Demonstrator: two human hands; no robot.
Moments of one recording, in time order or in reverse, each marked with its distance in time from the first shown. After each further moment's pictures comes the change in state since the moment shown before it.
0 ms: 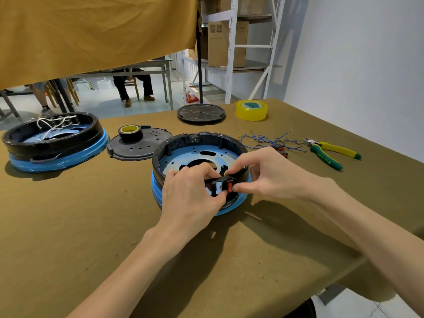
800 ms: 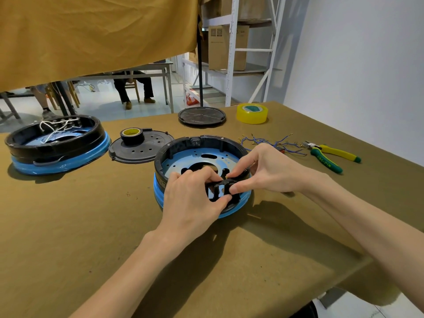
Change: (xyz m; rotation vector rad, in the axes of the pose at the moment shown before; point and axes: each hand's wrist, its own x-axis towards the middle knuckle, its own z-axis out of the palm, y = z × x) left_hand -0.001 -0.005 -0.001 0.003 -0.034 0.047; right_hand 0.014 0.002 -0.010 0.124 -0.061 0.051
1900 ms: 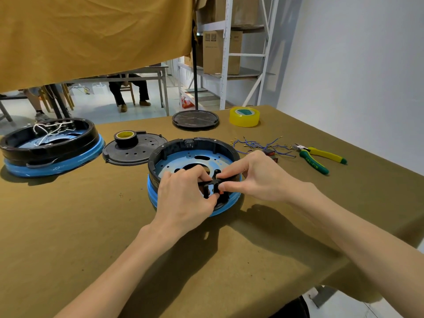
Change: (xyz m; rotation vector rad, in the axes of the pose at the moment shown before) left_hand 0.007 -0.001 0.007 0.034 0.034 -0.008; right_hand -0.013 0.000 0.014 -0.176 0.137 -0.015
